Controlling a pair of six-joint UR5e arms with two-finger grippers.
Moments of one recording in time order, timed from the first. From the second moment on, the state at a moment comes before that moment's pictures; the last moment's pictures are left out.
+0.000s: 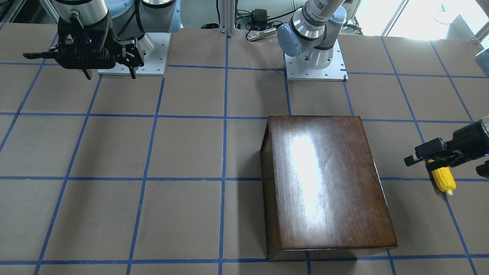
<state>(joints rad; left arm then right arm) -0.98 -1.92 -1.51 -1.51 1.20 0.62 1.61 -1.64 1.59 -1.46 -1.68 -0.09</state>
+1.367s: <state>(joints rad) -1.06 -2.04 -1.48 -1.50 1.13 0.62 1.61 -1.64 1.59 -1.46 -1.68 -0.09</state>
